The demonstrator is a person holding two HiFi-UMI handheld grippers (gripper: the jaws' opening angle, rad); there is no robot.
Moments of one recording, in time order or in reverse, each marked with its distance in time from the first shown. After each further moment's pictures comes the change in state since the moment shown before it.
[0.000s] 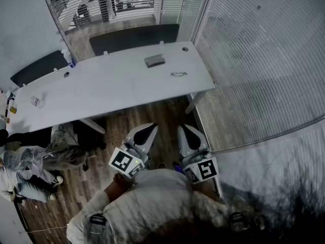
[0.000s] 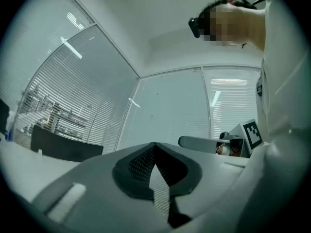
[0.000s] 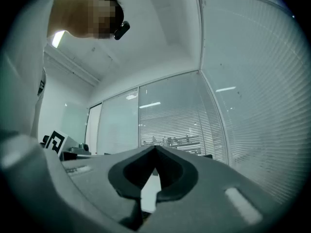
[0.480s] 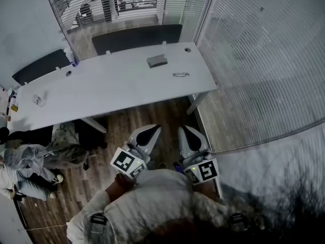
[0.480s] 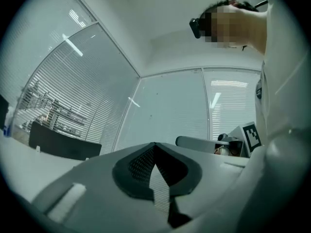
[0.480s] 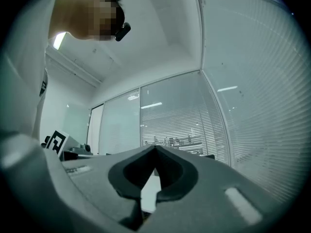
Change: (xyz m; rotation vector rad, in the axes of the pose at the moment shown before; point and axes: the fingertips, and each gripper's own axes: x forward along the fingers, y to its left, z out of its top) left arm 0.001 -0.008 -0.002 -0.032 -0.002 -0.017; right arm -0.001 0.007 0.001 0.009 0.004 0.020
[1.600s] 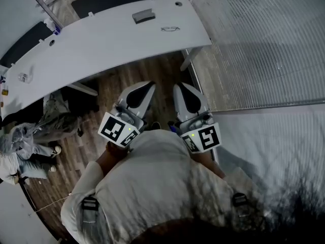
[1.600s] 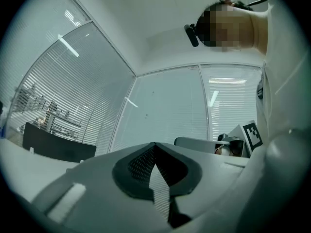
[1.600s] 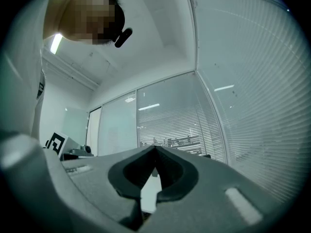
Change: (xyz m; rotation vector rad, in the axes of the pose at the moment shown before) left arm 0.049 -0.031 -0.008 0.039 -0.001 -0.011; right arm -0.023 -0.050 0.007 0.027 -0.012 -0.012
